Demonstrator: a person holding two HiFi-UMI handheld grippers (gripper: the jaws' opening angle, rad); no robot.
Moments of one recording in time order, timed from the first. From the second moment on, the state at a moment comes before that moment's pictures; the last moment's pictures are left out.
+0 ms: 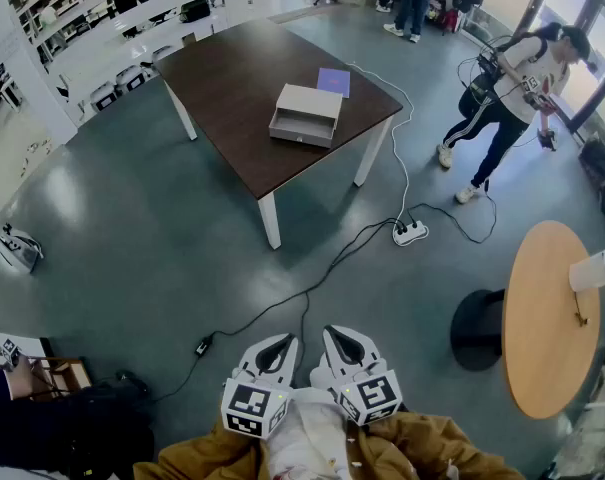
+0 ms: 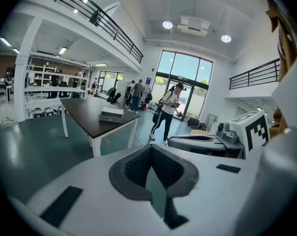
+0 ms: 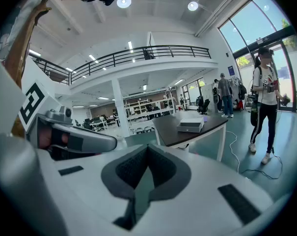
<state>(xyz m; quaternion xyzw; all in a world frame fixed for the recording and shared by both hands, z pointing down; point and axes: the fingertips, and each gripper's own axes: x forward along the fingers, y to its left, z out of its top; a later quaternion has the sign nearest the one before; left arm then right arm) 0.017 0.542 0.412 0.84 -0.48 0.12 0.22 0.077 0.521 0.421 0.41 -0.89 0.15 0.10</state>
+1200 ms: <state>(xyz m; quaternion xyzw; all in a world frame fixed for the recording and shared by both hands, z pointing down) -0.054 0.538 0.426 0.83 -0.48 0.12 0.25 0.031 0.503 0.429 0.43 -0.87 0.20 0.08</state>
